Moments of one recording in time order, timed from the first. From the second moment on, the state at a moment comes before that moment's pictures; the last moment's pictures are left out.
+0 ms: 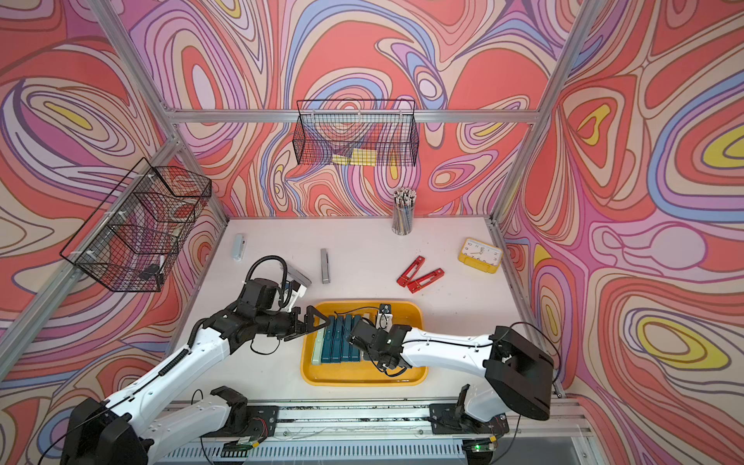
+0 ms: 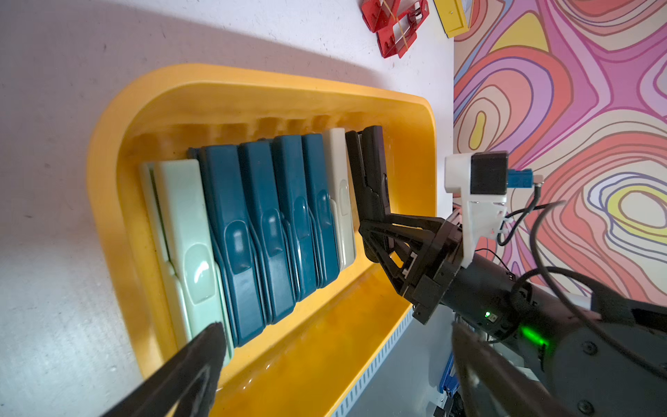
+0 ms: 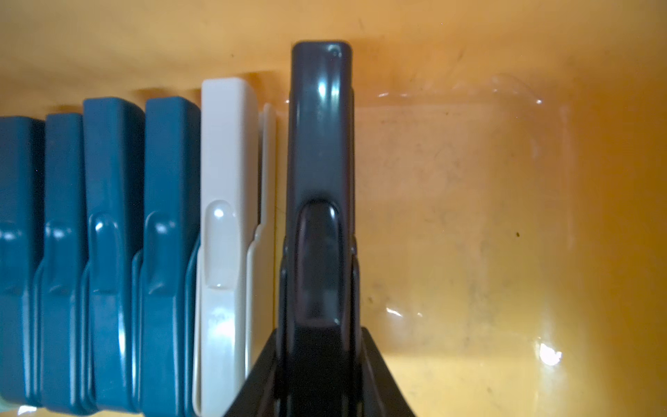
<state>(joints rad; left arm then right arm) -0.42 1.05 0.68 -0.51 0.64 -0.65 1.09 1.46 0.81 -0.60 0.35 1.08</state>
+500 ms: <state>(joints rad) -0.42 1.05 0.67 -0.51 0.64 -0.65 1.09 1.50 0.79 -0.55 0.35 1.08</state>
